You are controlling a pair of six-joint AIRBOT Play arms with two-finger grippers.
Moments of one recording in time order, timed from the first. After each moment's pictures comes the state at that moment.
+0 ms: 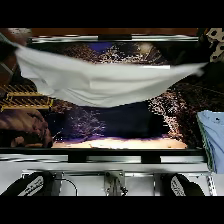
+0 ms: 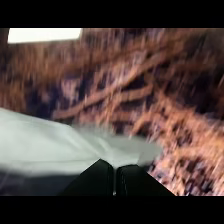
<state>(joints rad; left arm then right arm) 0.22 -1.01 1.69 0.78 -1.18 -1.19 -0.36 -0.87 1.43 -0.90 1.14 1.13</state>
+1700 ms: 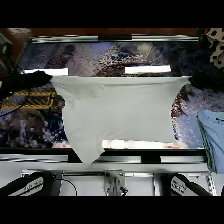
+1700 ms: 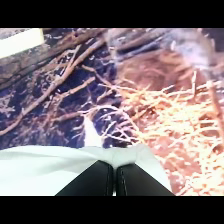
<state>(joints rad) 0.08 -1.24 1.16 0.87 -0.70 -1.22 -0.36 -1.23 1.19 -0.93 0.85 1.17</state>
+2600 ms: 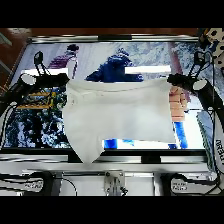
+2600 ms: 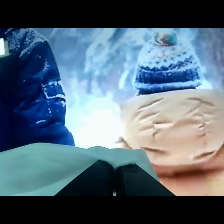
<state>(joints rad) 0.00 -1.56 1.28 0.83 -0.58 -1.23 -0.15 -1.49 1.18 -0.98 0.40 1.12</state>
